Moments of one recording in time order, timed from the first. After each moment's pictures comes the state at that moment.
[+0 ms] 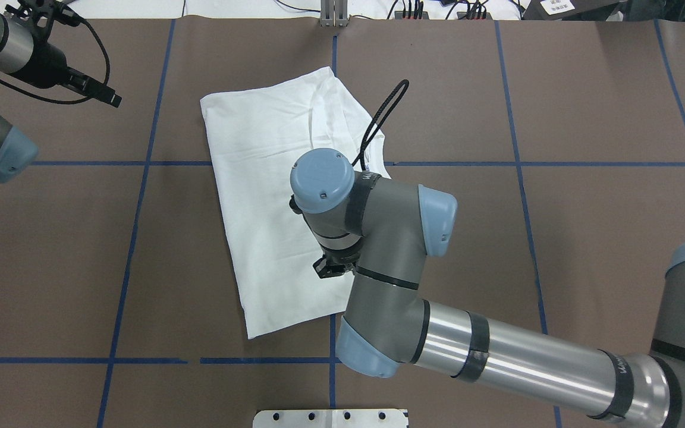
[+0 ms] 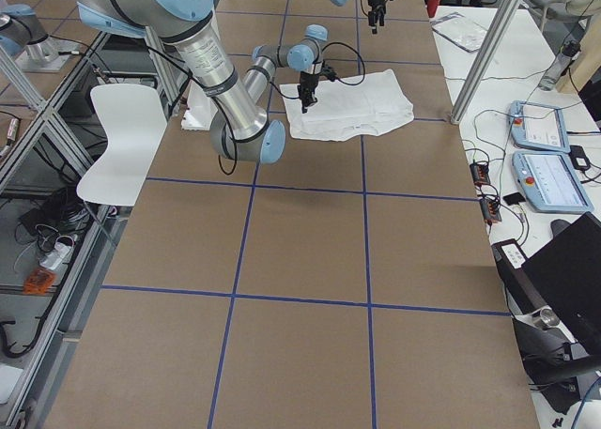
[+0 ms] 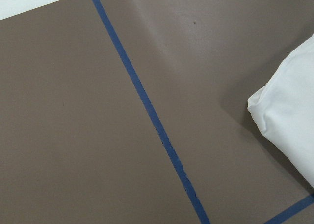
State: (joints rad) left arm -1.10 -2.00 -1.35 -2.21 -2.22 -0.44; right arm 0.43 -0.80 1.61 -1.85 1.91 0.66
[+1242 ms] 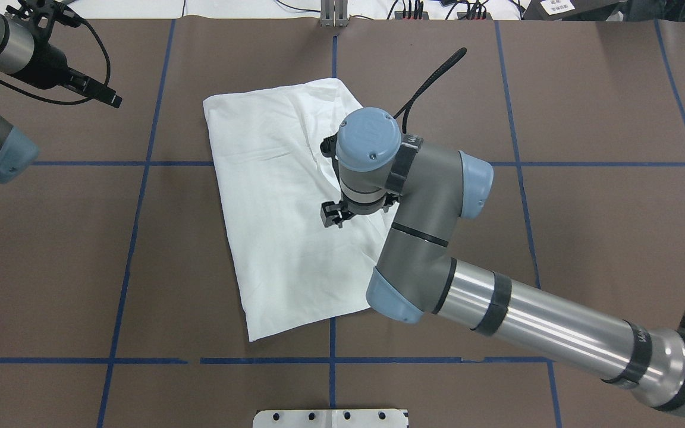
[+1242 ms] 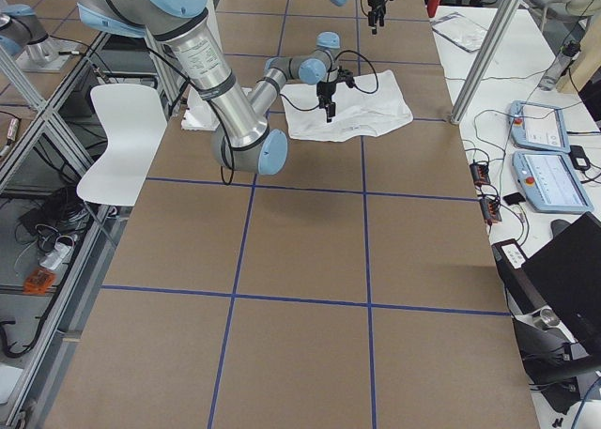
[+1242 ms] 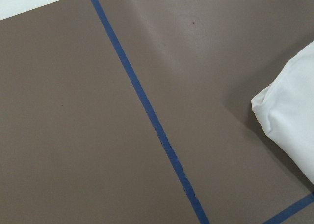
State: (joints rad) left arm -1.10 -2.00 -1.35 -2.21 -2.22 -0.44; right arm 0.54 -0.74 1.43 -1.54 1.88 0.87
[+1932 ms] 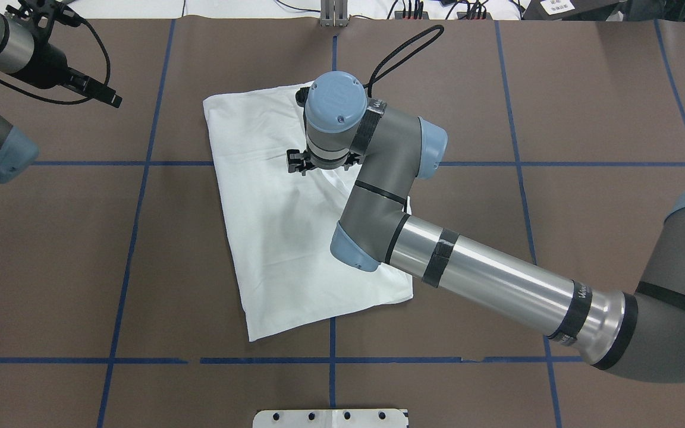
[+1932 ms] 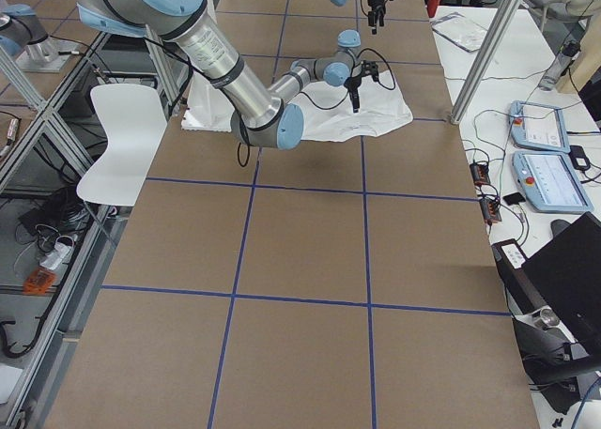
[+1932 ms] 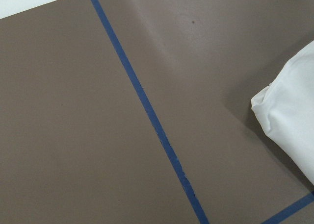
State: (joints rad) left arm -1.10 -2.00 -1.35 -2.21 -2.22 -0.44; right arm 0.58 -0.59 1.12 -1.26 1.82 1.04
